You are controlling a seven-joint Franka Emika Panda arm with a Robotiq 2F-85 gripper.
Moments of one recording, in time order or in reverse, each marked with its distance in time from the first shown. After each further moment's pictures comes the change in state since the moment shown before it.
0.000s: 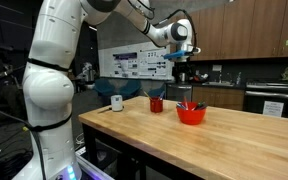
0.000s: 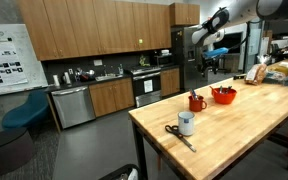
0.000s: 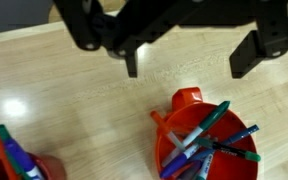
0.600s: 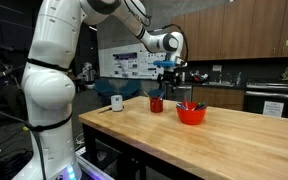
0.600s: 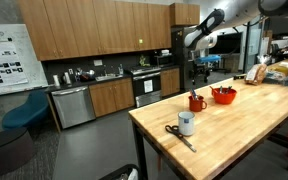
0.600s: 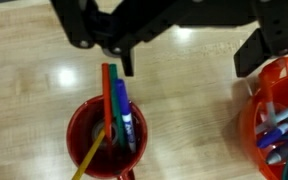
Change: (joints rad) arm 0.038 -0.029 0.080 -0.114 0.127 -0.011 -0.110
